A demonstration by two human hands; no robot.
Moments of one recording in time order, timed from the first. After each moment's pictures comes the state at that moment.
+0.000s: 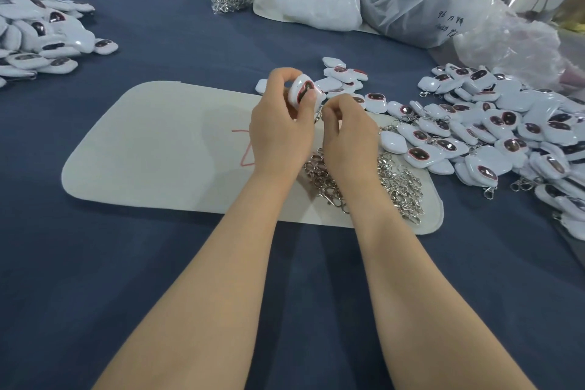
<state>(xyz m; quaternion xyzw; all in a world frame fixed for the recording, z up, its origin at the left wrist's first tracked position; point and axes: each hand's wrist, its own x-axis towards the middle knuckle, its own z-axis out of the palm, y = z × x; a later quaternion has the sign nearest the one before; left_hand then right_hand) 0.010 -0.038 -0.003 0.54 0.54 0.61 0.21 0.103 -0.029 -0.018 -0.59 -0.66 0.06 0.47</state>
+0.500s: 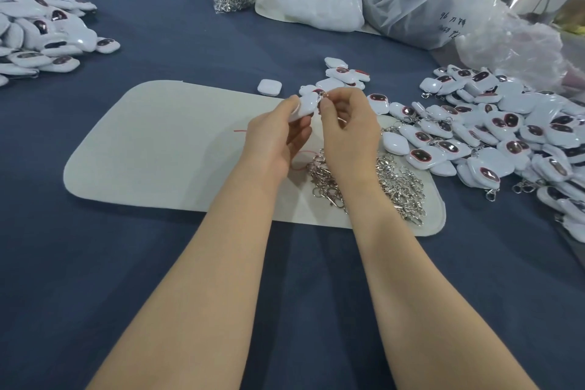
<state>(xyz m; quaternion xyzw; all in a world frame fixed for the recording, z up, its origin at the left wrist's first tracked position) 0.000 -0.029 -0.001 0.18 0.43 0.59 0.66 0.092 -0.031 -0.012 -0.54 -0.58 0.18 0.58</state>
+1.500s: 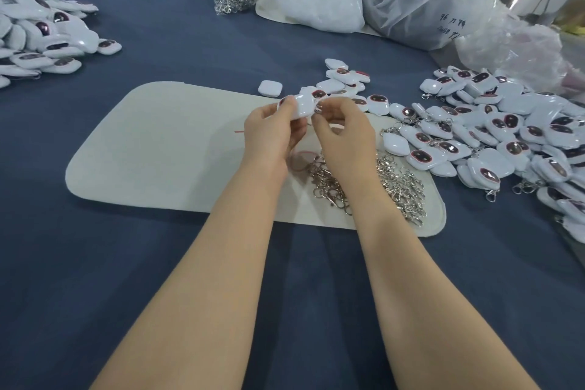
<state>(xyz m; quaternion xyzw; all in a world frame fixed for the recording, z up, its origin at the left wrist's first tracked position) 0.002 -0.029 -0.001 0.22 0.45 0.63 0.59 0.097 -0.028 -0.016 -0.57 -0.62 0.21 0.50</state>
